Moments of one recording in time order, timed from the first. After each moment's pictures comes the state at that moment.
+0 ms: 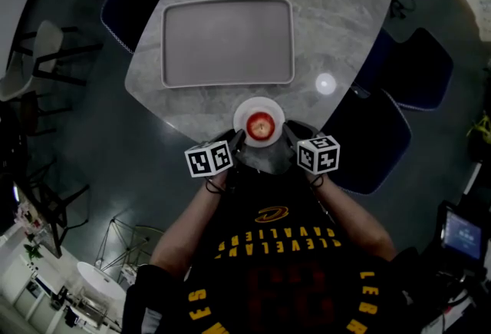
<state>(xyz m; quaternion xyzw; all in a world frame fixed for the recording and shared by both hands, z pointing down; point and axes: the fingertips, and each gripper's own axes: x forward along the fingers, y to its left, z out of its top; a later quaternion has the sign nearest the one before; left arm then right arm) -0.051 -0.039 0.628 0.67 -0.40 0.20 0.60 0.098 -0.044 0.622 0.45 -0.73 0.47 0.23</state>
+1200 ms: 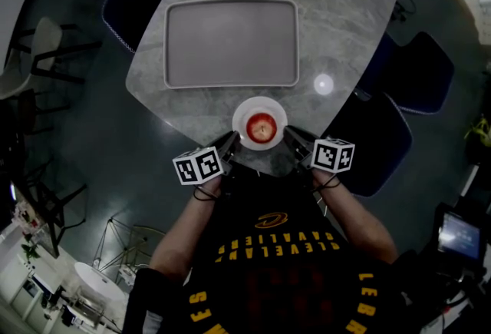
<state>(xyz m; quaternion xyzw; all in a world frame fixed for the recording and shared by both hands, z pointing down) -0.065 -0.048 0.595 0.67 -0.38 0.11 0.63 0.084 -0.047 0.594 0.40 -0.68 0.60 0.08</state>
